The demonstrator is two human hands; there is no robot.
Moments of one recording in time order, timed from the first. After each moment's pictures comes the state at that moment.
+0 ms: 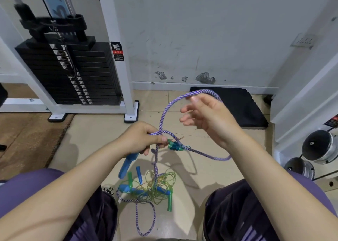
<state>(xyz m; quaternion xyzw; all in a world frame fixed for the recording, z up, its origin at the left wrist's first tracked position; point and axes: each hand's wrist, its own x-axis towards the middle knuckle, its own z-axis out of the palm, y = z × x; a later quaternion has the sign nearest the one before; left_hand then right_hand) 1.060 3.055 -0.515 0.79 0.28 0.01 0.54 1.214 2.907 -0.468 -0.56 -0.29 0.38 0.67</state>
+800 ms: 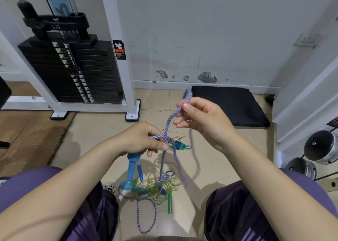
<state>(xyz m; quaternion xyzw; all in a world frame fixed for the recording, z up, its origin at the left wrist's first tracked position) 1.051 3.055 -0.504 0.81 0.23 -0.06 0.54 1.198 2.912 -0.472 -0.55 -0.32 0.39 0.66</state>
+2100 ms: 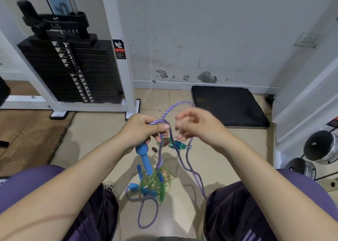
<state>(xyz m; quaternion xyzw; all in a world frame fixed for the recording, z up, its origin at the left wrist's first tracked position) 1.063 3.055 -0.512 0.71 0.29 0.11 0.63 1.208 2.911 -0.493 -0.66 -0.37 0.40 0.52</state>
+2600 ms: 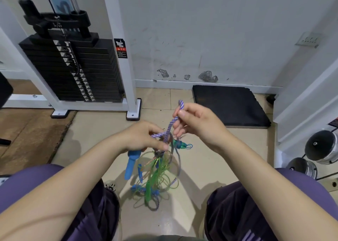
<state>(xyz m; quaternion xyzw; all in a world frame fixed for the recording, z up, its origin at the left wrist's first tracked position) 1.053 3.062 -0.511 0.82 0.21 -0.05 0.54 1.195 2.918 -0.487 -0.58 -0.39 0.42 0.59</state>
